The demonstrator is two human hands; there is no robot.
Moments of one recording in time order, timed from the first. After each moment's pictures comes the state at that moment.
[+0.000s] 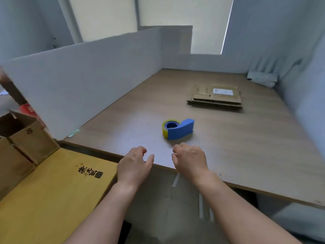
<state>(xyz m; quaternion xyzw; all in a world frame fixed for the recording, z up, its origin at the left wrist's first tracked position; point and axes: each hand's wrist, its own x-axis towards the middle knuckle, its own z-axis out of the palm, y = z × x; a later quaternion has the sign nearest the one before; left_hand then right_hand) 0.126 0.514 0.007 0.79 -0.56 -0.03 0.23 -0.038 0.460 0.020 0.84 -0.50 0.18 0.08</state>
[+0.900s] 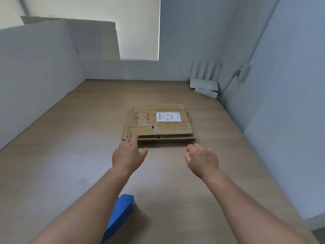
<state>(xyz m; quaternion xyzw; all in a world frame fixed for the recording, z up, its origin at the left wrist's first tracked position) 0.009 0.058 -0.001 0.69 -0.70 -0.10 0.17 -0.223 0.090 -0.004 0.71 -0.70 0.07 0.05</state>
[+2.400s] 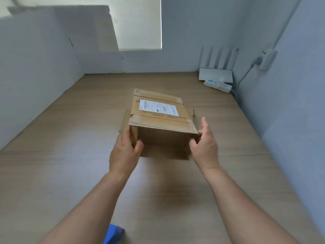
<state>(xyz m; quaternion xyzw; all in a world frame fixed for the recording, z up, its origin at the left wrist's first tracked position) -0.030 -0.001 0.003 0.70 -0.62 -0.17 0.32 -0.250 -0.006 -0.010 0.57 -0.69 0.43 -0.15</state>
